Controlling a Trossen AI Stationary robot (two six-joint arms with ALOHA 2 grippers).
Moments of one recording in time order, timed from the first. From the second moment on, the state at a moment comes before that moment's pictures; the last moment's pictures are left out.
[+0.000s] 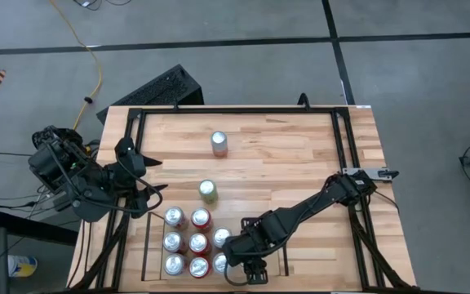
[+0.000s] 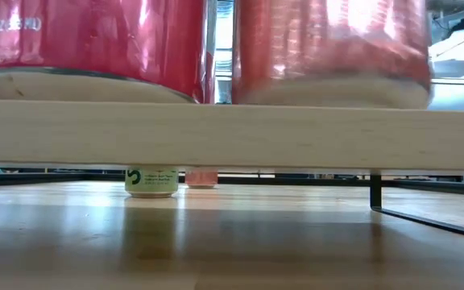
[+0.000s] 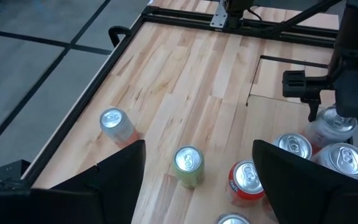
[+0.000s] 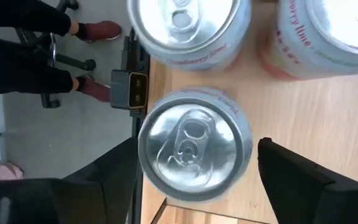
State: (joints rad) left arm -0.73 1.41 2.04 -1.56 -0.82 -0.77; right arm 0.50 2.25 2.35 -1.29 -0.14 0.46
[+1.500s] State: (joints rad) left arm -0.73 1.41 2.04 -1.55 -0.84 -0.79; right arm 0.41 2.02 2.36 -1.49 -0.11 0.54
